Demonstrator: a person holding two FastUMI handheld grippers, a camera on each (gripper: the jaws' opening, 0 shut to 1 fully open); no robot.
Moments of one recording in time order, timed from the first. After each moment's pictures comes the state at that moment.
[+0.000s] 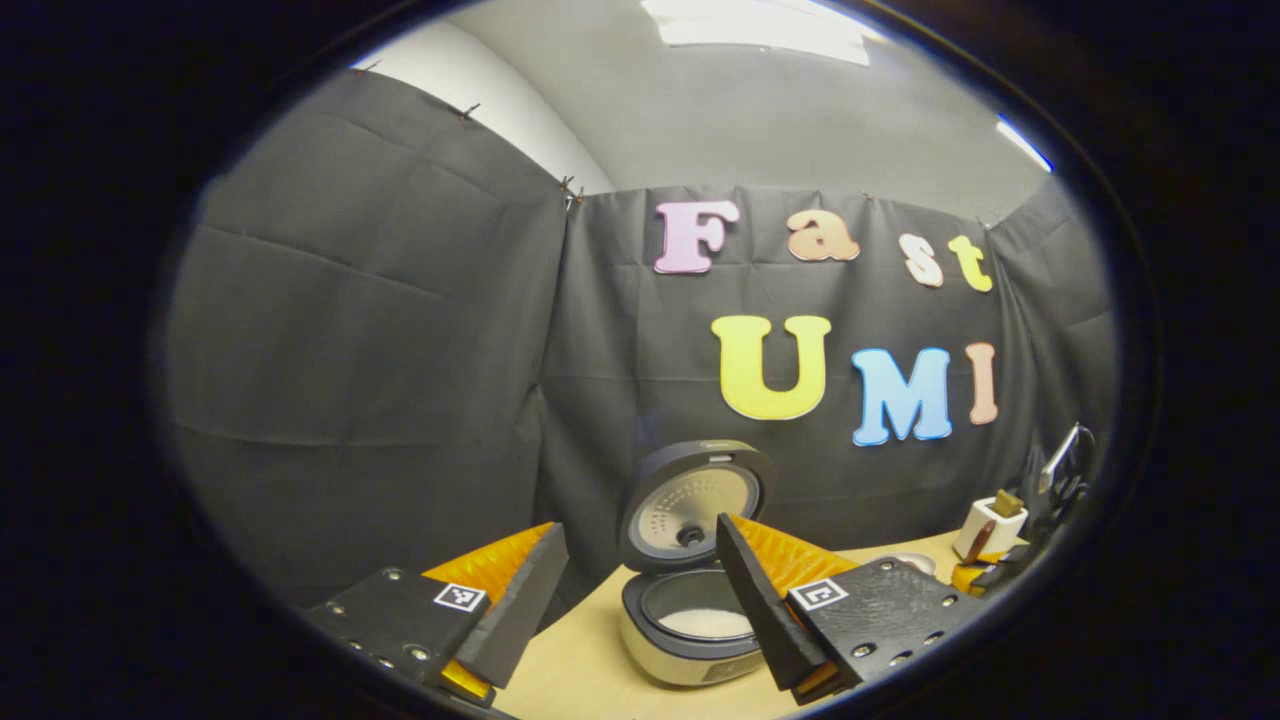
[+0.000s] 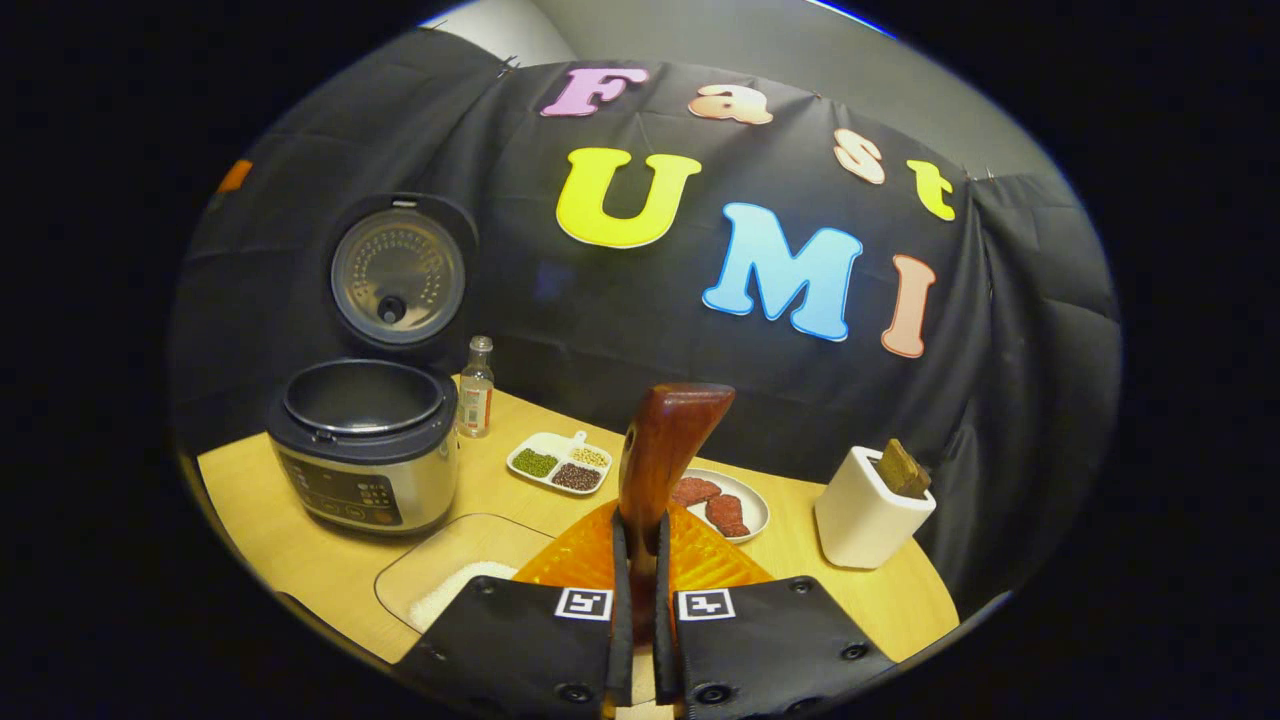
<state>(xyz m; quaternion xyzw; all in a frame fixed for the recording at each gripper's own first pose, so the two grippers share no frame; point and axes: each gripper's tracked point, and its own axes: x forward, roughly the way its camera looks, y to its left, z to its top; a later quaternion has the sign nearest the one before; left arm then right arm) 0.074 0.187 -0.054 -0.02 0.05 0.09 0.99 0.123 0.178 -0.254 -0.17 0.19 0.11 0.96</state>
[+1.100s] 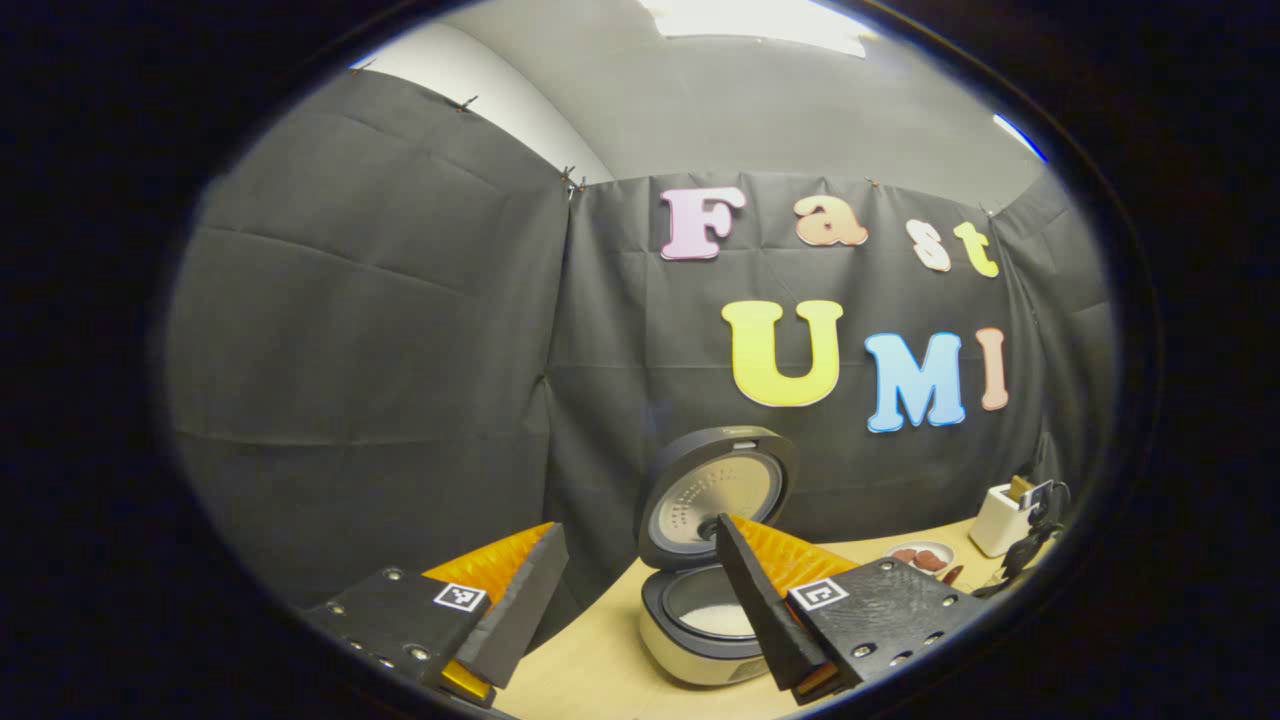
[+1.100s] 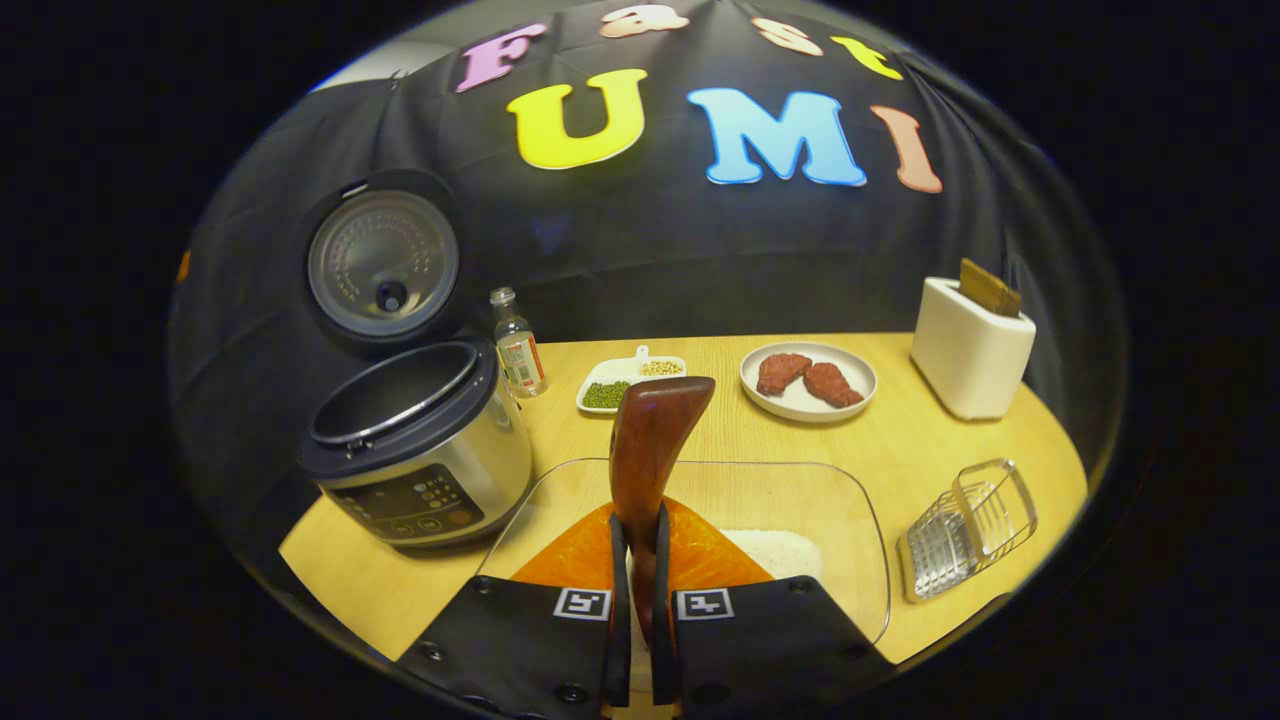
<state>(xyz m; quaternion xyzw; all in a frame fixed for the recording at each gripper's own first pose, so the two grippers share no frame) 0.089 0.201 -0.070 -0.01 0.06 0.09 0.99 0.098 0.231 -0.343 0.07 0.35 0.12 0.93</state>
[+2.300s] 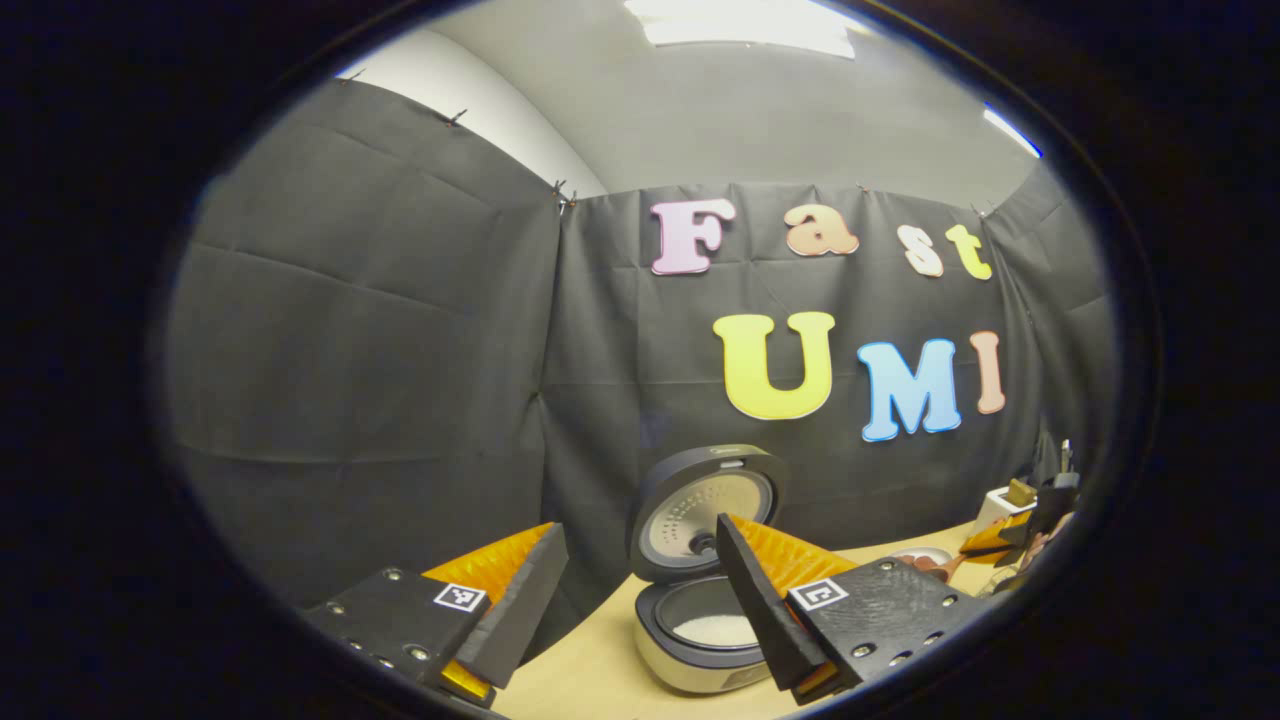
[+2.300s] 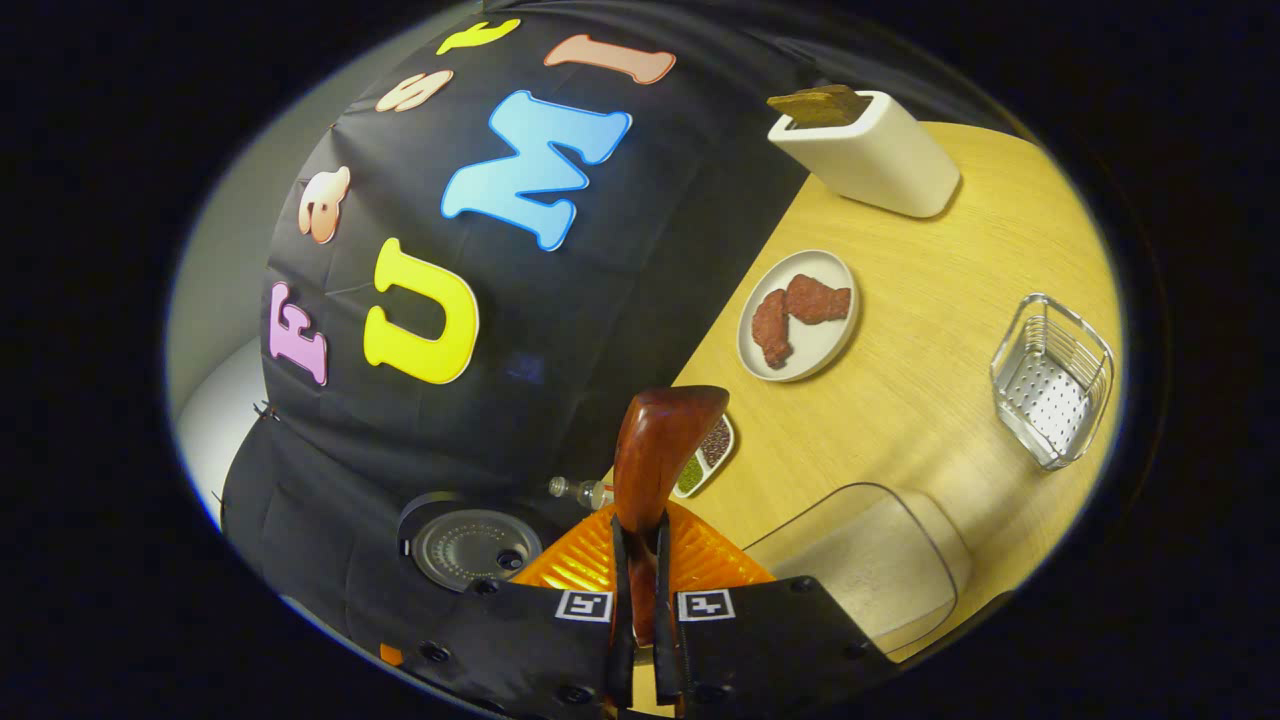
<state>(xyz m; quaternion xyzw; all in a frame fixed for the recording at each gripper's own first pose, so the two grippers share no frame) 0.091 0.201 -0.054 0.00 0.05 0.09 0.99 0.176 0.205 -0.249 0.49 0.34 0.05 0.80</state>
